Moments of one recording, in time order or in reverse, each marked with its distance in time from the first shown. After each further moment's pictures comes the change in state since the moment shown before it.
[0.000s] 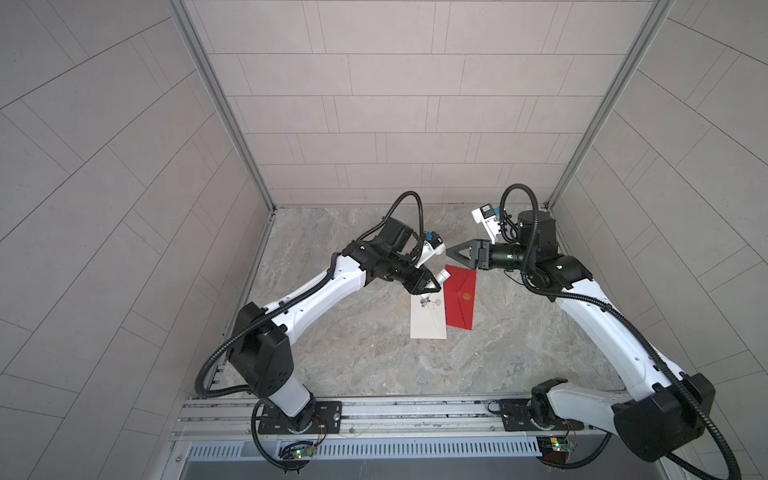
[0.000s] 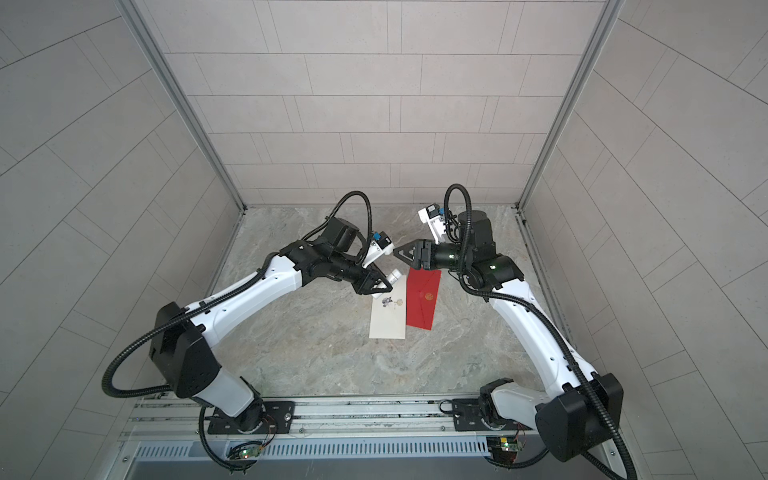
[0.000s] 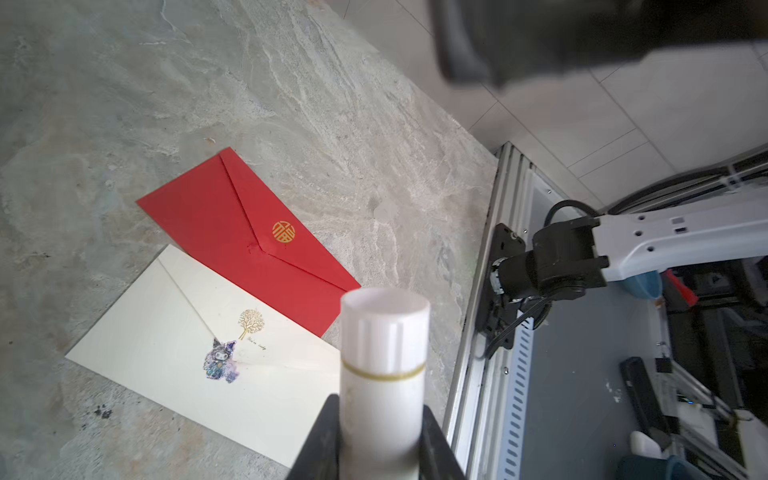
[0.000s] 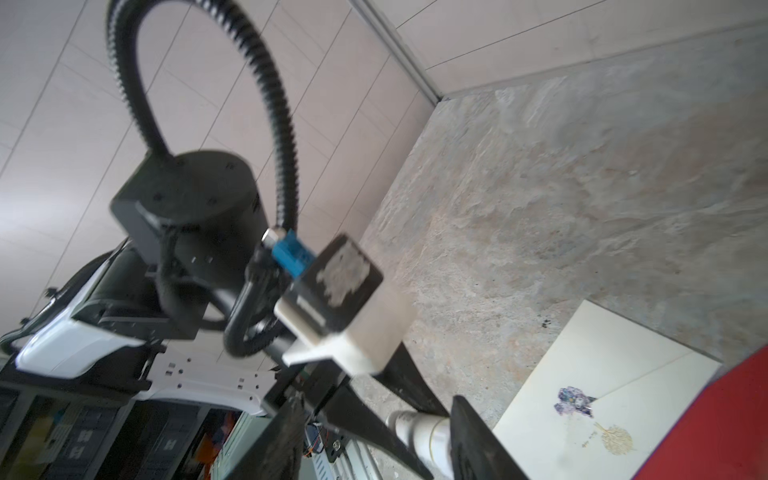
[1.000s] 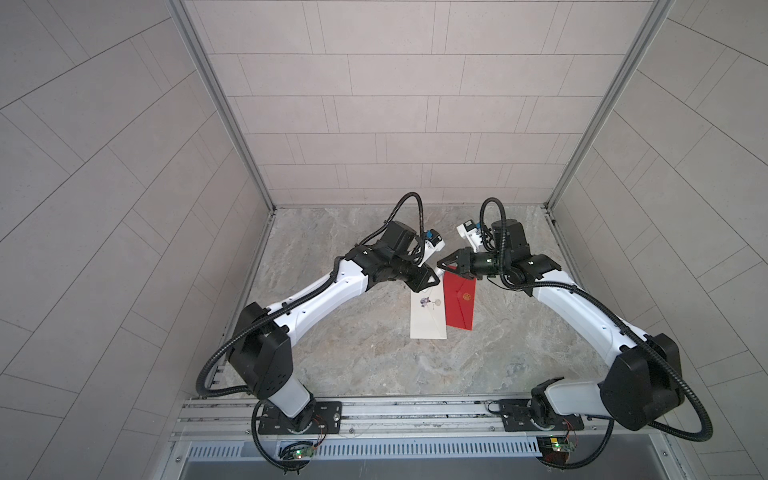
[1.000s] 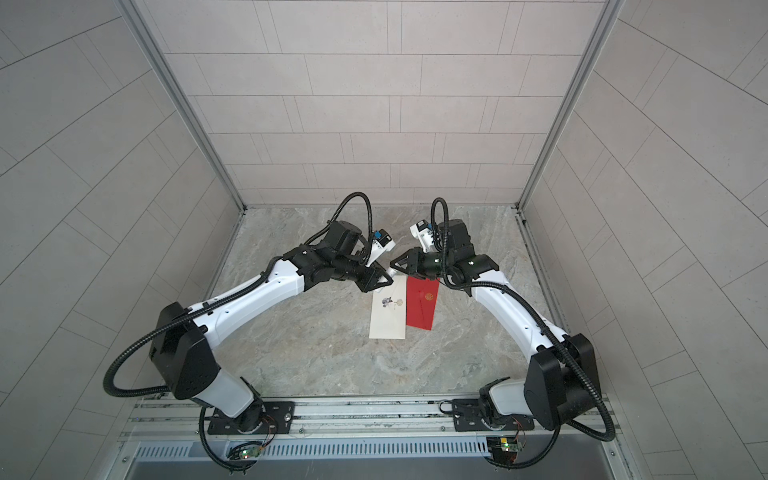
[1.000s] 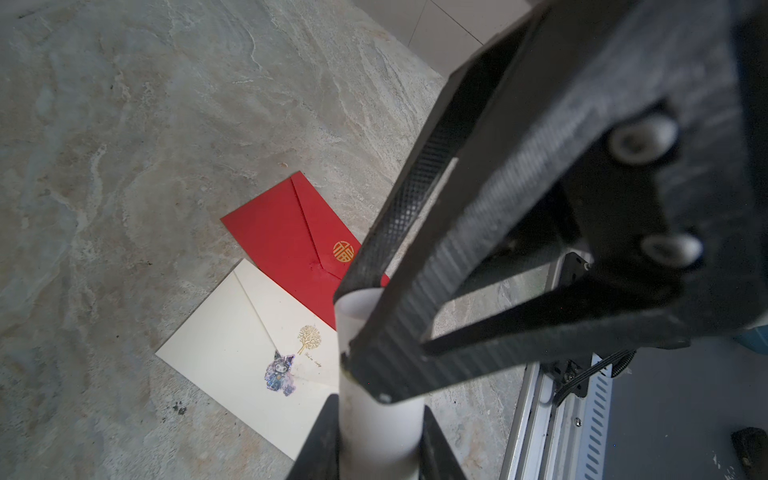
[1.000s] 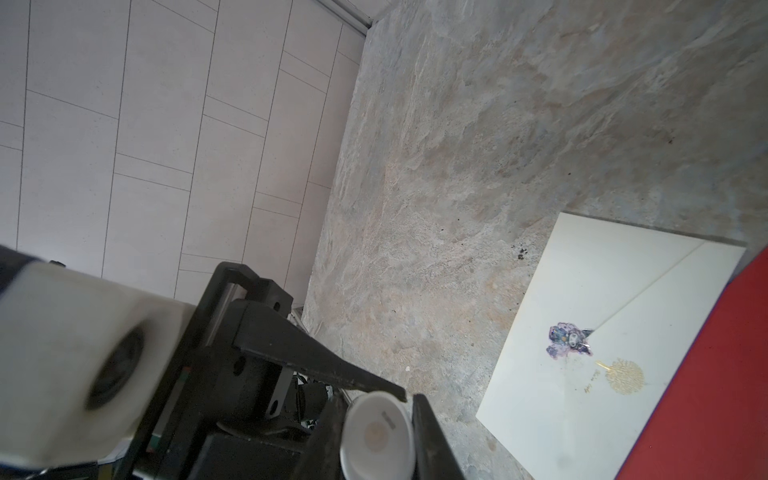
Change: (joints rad) left arm 0.012 -0.005 -0.048 0.132 -0.123 -0.062; right arm 0.043 0.127 -0.118 0.069 0.001 0.137
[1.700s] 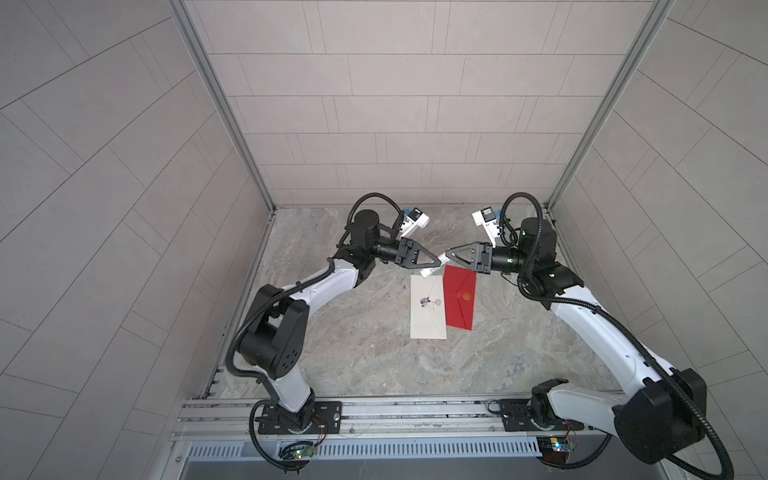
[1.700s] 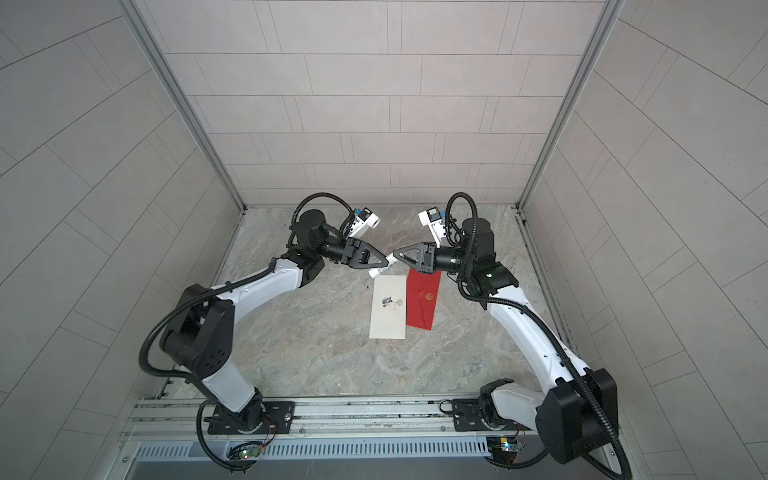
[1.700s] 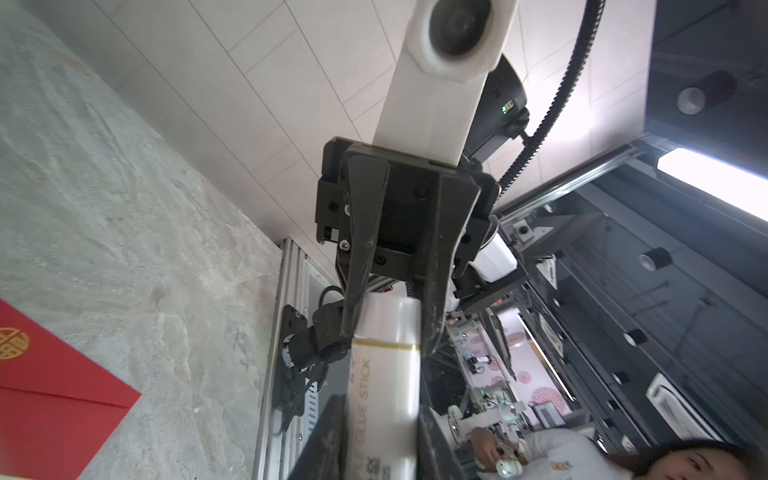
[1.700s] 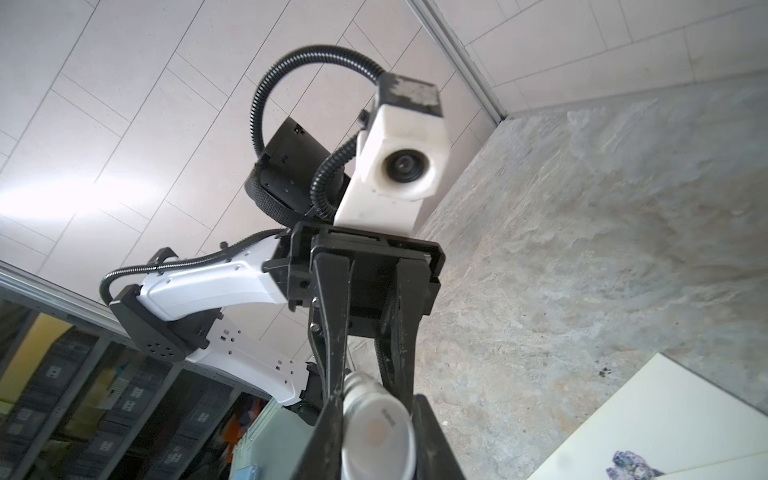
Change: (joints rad) left arm 0.213 0.141 -0.185 1.265 0.943 -1.147; right arm -0.057 -0.167 -0.075 0.264 -0.218 -0.089
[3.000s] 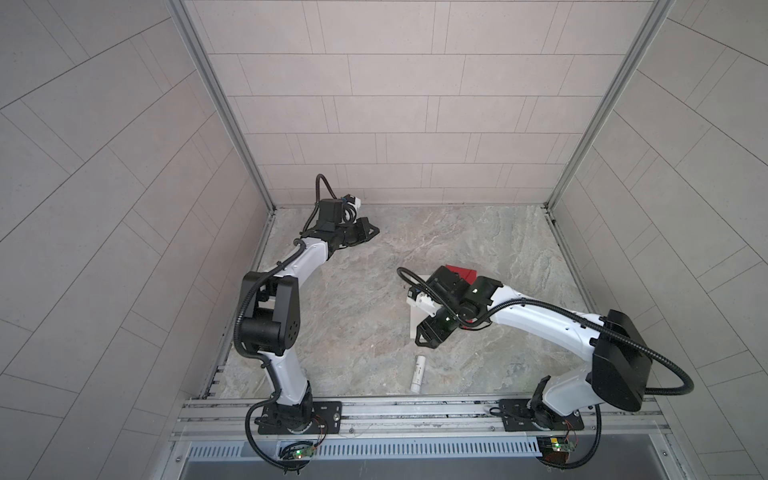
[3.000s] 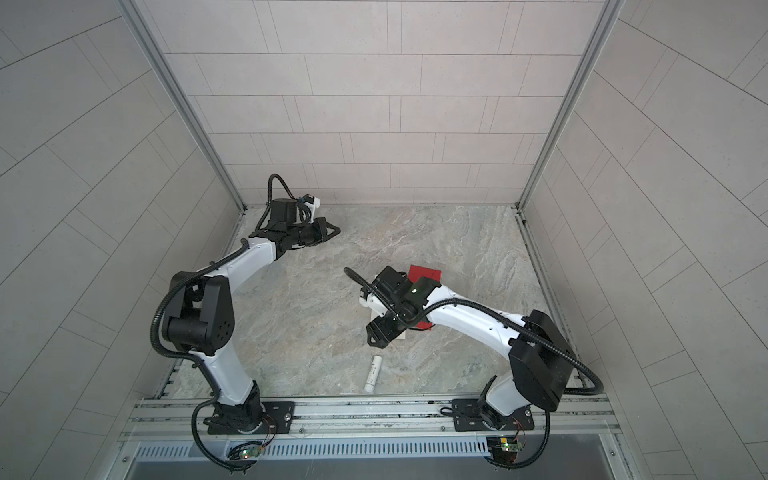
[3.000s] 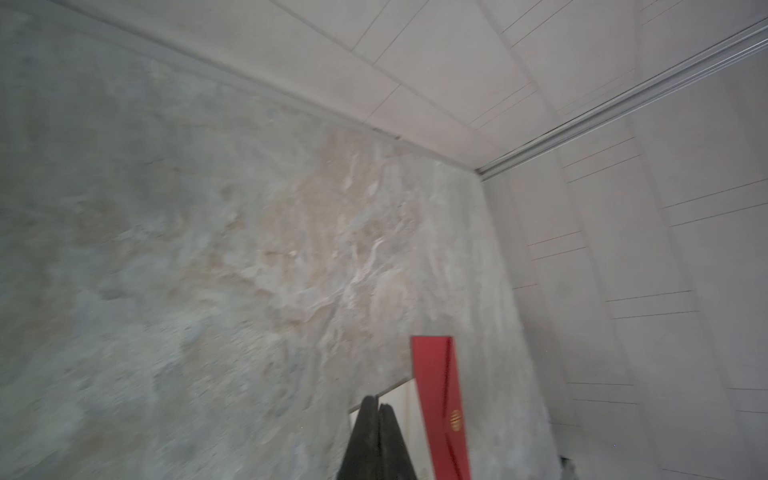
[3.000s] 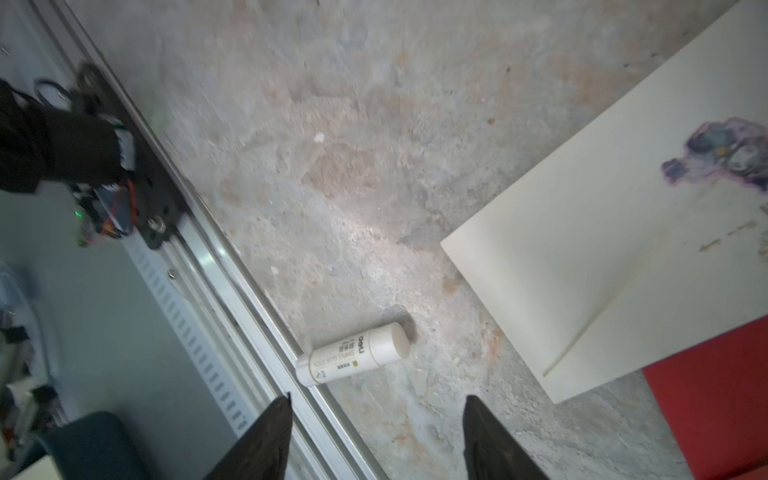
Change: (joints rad) left arm 0.295 0.053 0.156 -0.972 -0.904 0.738; right arm 0.591 0.335 0.095 -0.742 0.669 -0.396
